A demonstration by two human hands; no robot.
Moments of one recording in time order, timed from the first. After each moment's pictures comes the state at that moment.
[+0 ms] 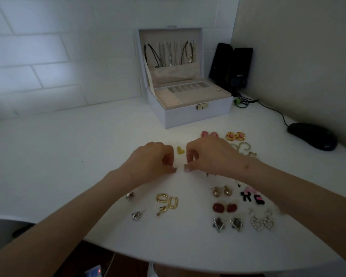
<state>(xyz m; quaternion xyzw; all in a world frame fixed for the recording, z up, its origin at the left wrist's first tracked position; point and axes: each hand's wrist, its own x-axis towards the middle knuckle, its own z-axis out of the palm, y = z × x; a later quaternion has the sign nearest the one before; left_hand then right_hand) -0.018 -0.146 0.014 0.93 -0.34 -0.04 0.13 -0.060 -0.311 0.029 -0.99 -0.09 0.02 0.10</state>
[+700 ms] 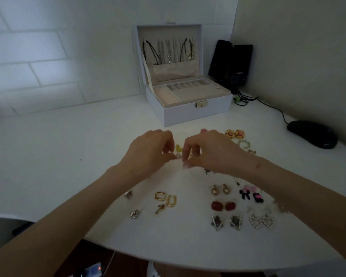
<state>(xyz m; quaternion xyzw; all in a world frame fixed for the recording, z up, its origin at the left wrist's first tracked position) -0.018 -0.151 0.022 0.93 -0.33 0.05 0.17 -0.073 -0.311 0.040 -0.98 -0.09 -0.02 0.19</state>
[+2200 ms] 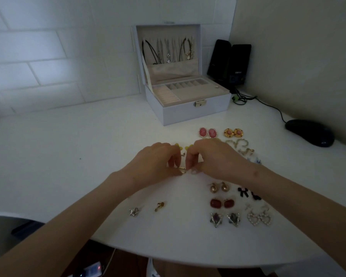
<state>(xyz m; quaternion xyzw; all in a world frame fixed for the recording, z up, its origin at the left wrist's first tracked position) -0.029 -0.153 0.010 0.91 -0.38 -0.03 0.15 -0.079 -0.314 0.025 -0.98 -0.09 0.01 0.16</state>
